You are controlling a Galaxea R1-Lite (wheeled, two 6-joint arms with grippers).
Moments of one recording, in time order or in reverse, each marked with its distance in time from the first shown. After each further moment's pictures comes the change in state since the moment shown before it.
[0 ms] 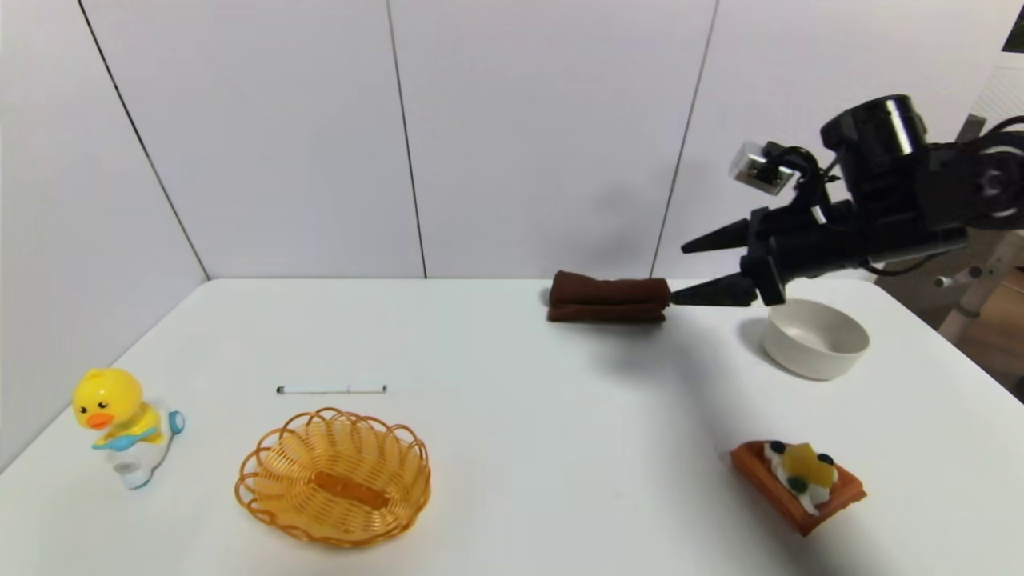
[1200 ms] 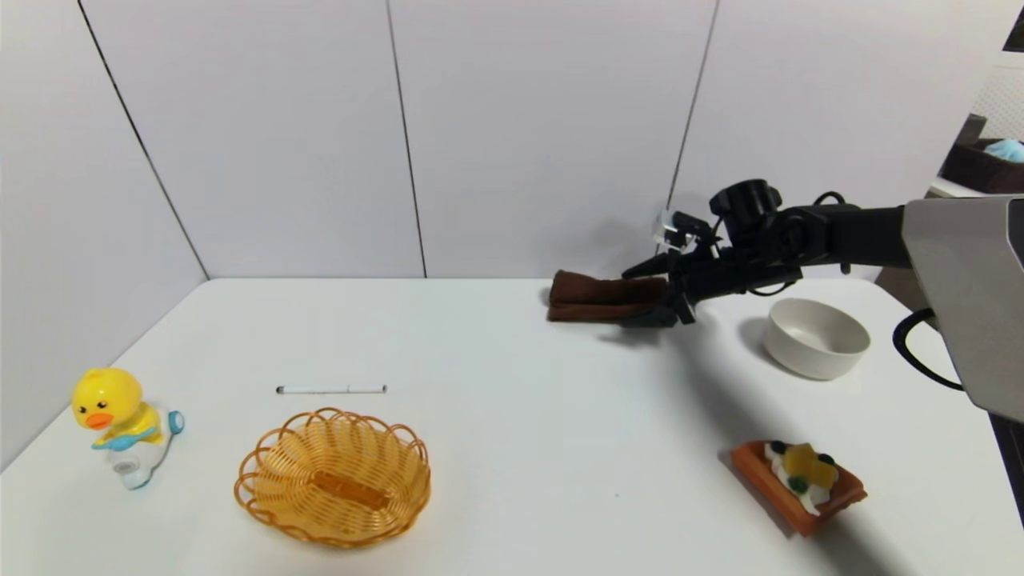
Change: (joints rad) left arm 0.000 0.000 0.000 0.000 0.000 0.000; right arm -0.012 0.503 -0.419 0.020 0.115 -0.235
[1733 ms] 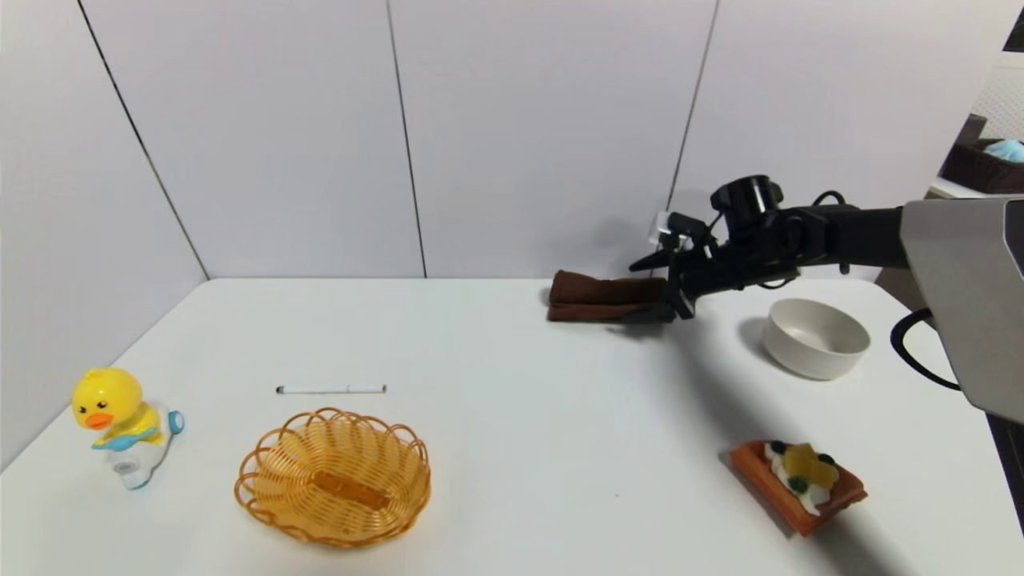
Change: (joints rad) left arm 0.000 0.000 0.000 0.000 0.000 -0.001; right arm 0.000 0.007 -0.009 -0.056 -0.126 -0.025
